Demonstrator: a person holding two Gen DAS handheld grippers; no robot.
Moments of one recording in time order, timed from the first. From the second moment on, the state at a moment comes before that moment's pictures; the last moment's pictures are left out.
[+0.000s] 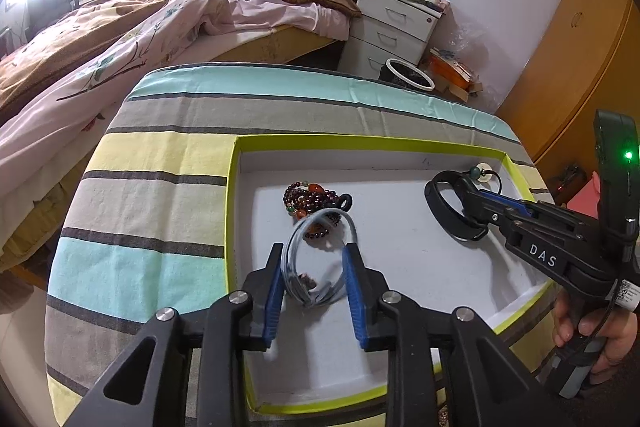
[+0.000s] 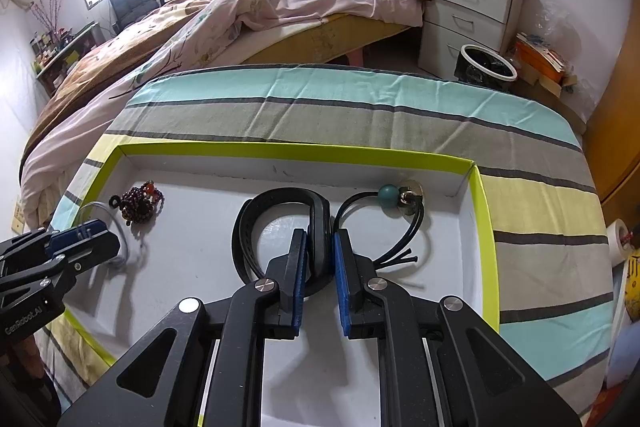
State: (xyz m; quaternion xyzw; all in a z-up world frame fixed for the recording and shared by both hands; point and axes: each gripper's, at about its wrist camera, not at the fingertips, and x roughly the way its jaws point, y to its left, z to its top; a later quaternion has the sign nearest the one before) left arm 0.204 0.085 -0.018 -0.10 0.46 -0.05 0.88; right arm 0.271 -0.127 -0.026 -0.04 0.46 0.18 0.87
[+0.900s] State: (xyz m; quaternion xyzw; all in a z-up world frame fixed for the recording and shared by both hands) left arm 0.153 0.086 0.015 -0.12 0.42 -0.05 0.90; right arm 0.232 -0.145 0.008 -0.01 0.42 0.19 0.88
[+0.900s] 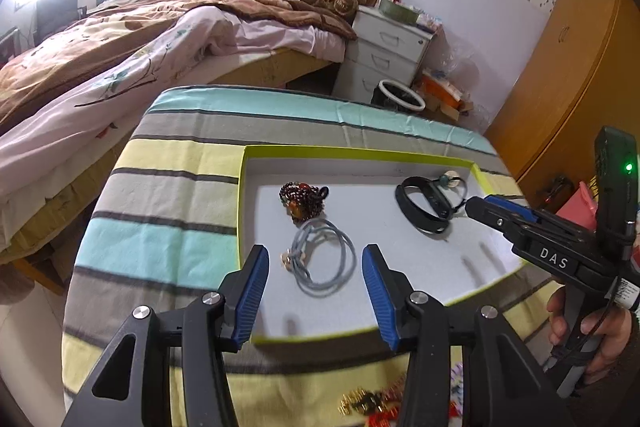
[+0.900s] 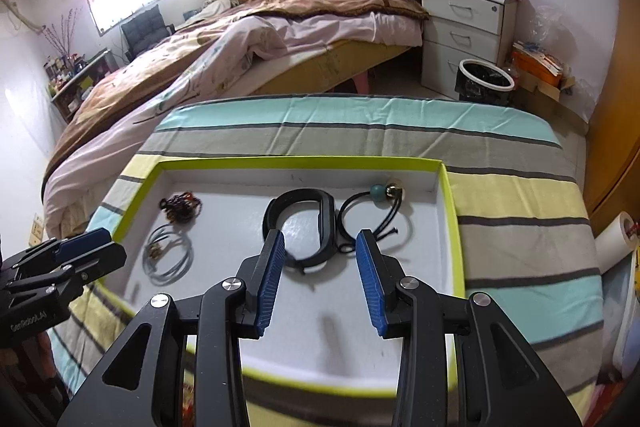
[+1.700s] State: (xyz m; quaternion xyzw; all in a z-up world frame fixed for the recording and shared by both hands) left arm 0.048 0.102 0.005 -0.16 0.41 -0.06 0.90; right arm 0.122 -0.169 -0.007 0.01 0.44 0.23 0.87
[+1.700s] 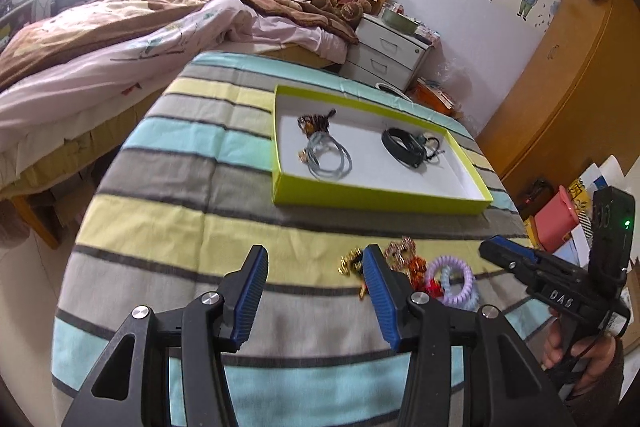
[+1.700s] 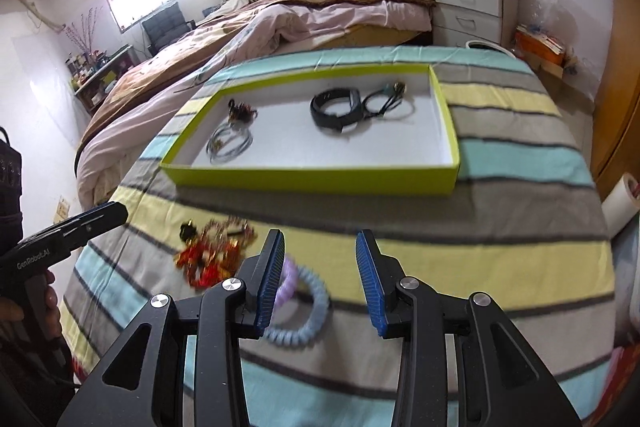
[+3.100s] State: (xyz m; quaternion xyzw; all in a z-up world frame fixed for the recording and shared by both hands) left arm 0.068 0.086 -0.024 -0.13 0.46 -0.11 0.87; right arm 0.080 -0.181 -0.006 0.06 0.43 0.20 0.88
